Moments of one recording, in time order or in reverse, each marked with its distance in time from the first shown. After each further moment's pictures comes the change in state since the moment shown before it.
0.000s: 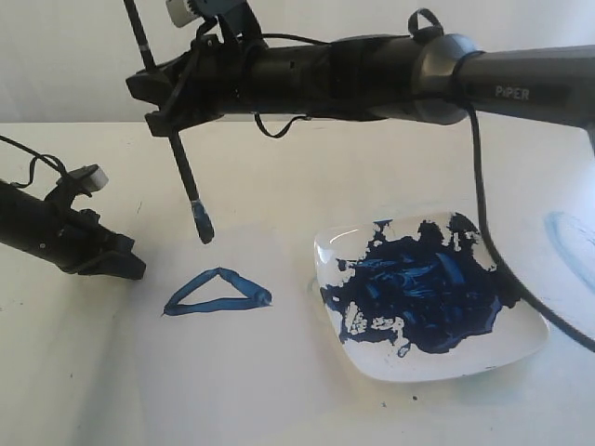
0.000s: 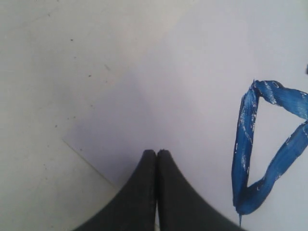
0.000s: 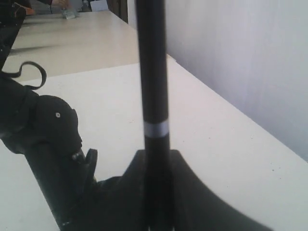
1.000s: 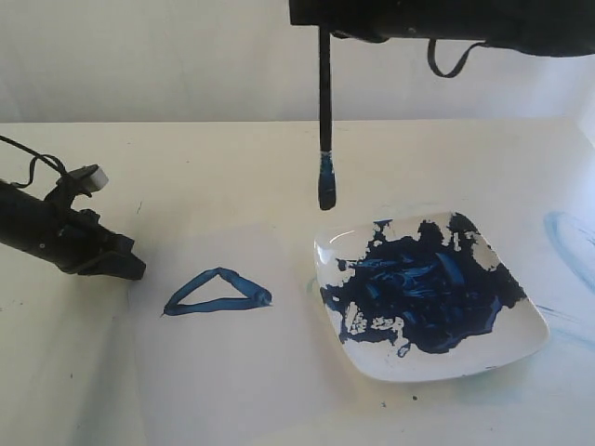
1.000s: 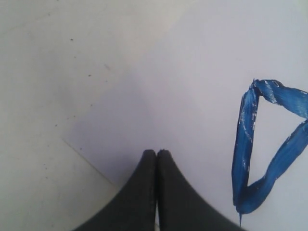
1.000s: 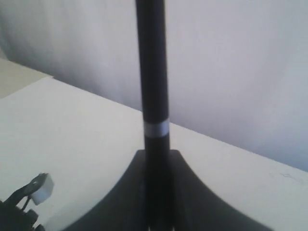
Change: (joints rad) left arm 0.000 0.000 0.000 0.002 0.002 0.000; right arm -0.197 -0.441 0.316 -0.225 -0.338 0.461
